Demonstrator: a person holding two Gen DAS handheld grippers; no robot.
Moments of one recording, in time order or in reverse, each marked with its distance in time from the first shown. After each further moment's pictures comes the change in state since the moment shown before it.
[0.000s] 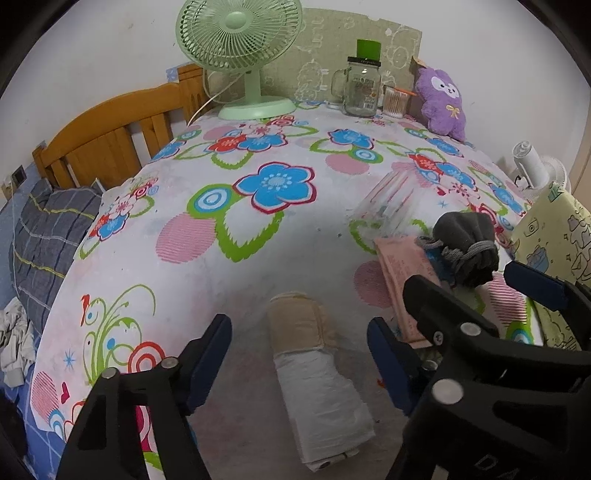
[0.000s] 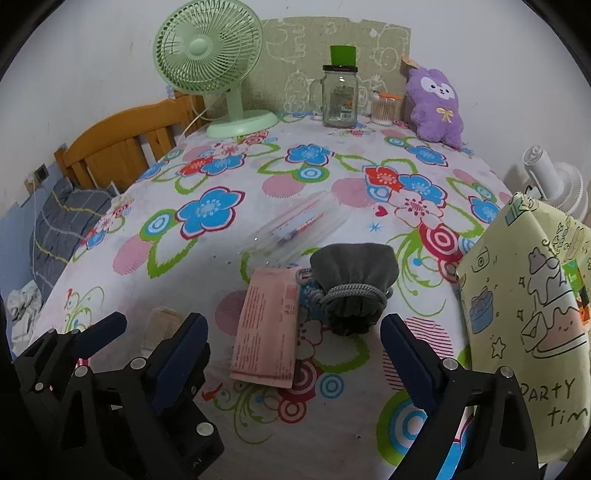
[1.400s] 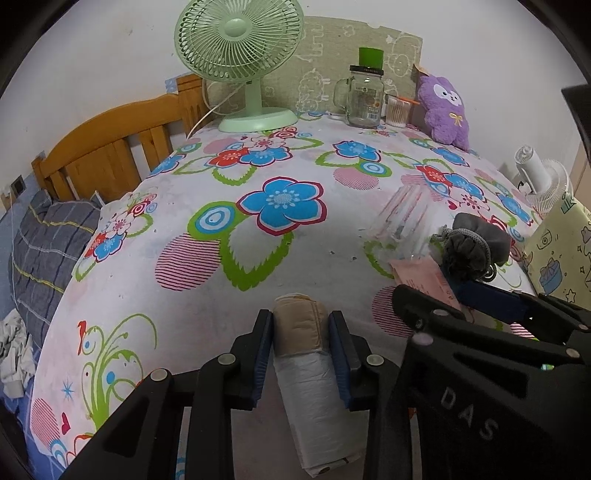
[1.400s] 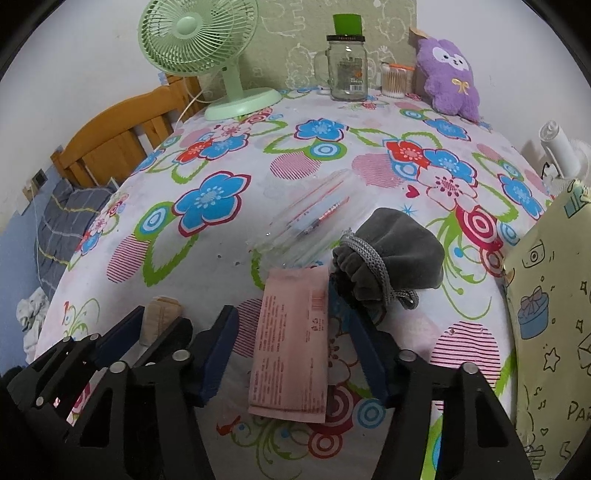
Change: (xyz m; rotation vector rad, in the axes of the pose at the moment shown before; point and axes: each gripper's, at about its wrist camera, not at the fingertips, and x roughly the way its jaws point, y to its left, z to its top) left arm 0.012 0.008 0.011 0.012 -0.056 0.000; right arm 0.038 0.005 0.011 0.061 0.078 0.030
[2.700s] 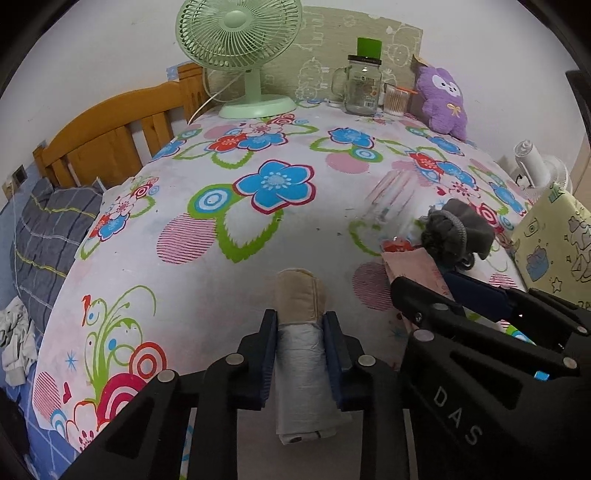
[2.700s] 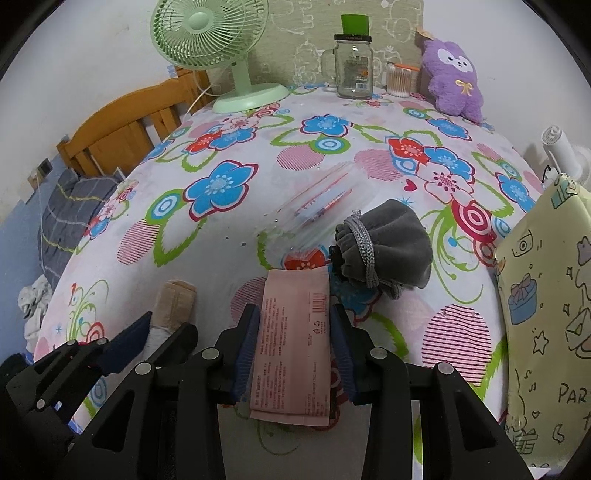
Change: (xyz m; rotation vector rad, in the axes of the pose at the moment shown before) left arm -0.016 -0.012 -0.006 -0.013 0.057 0.005; right arm -0.018 0.002 -0.010 -0.042 0.012 0.024
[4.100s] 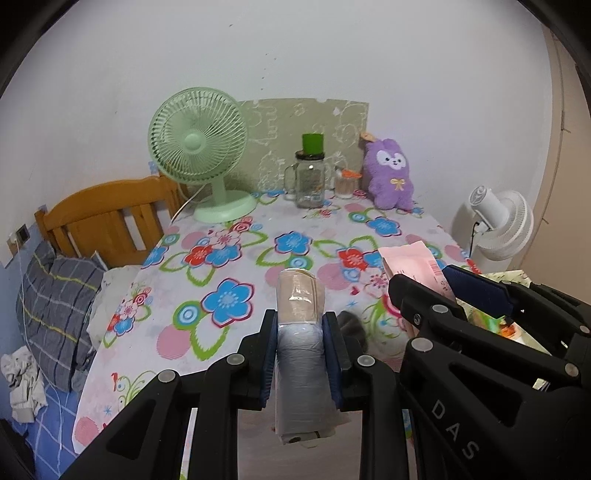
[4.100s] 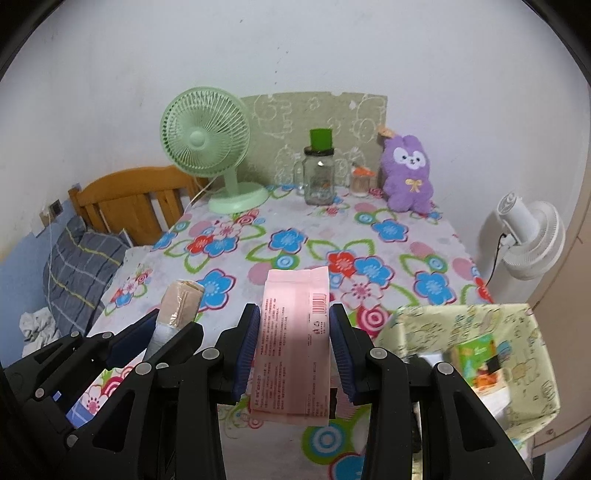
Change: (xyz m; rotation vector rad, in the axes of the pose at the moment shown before) left arm -0.110 -0.076 0.054 0.072 -0.235 -0.036; right arm -0.144 -0.049 0.040 -0.029 -0.274 -0.053
